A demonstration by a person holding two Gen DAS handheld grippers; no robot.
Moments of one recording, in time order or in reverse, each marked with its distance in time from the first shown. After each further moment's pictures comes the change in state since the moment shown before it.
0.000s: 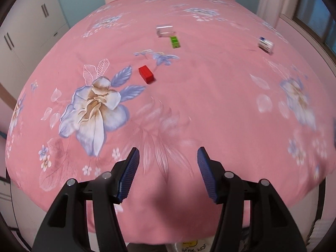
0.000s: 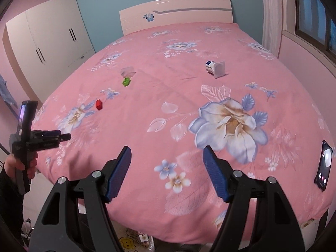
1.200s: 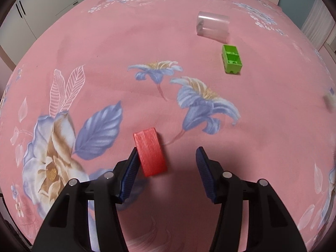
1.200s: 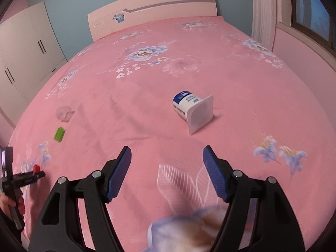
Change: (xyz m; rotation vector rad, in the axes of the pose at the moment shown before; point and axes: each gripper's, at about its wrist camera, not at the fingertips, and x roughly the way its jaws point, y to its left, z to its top) left arm 0.173 0.034 0.143 -0.223 0.092 0.075; right arm 0.246 -0.128 0.195 0.098 0.014 -0.091
